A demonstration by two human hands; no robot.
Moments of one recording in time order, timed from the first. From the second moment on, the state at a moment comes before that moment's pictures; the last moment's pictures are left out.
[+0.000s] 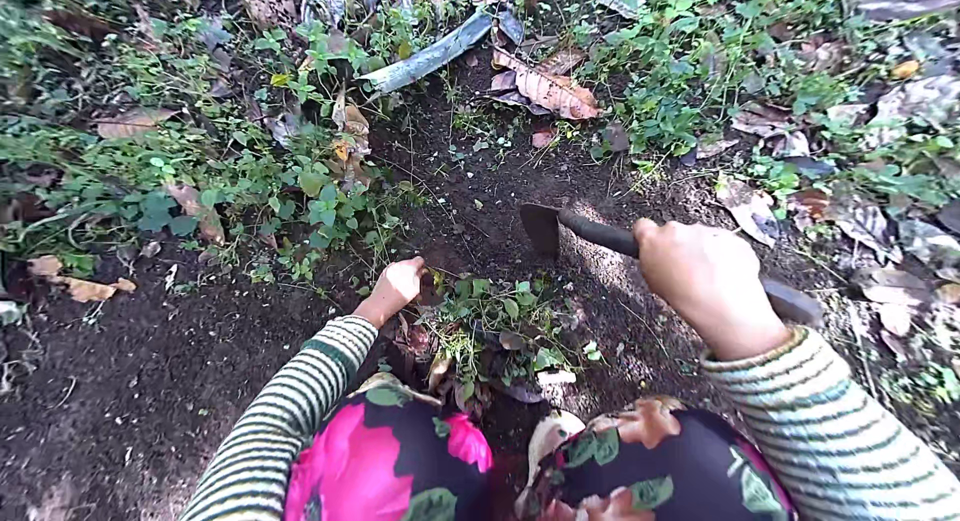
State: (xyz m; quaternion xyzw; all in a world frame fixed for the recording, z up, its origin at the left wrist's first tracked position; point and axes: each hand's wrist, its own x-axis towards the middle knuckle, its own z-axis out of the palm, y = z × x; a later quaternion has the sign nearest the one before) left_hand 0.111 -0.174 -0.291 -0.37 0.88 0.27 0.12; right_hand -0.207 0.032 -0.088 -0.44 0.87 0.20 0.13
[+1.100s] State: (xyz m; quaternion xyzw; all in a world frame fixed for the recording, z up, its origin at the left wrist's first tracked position) left_hand 0.052 0.014 -0.209 -0.34 0.26 0.89 0.16; right_hand -0.173 -0.007 -0.082 -0.44 0.85 0.17 0.25
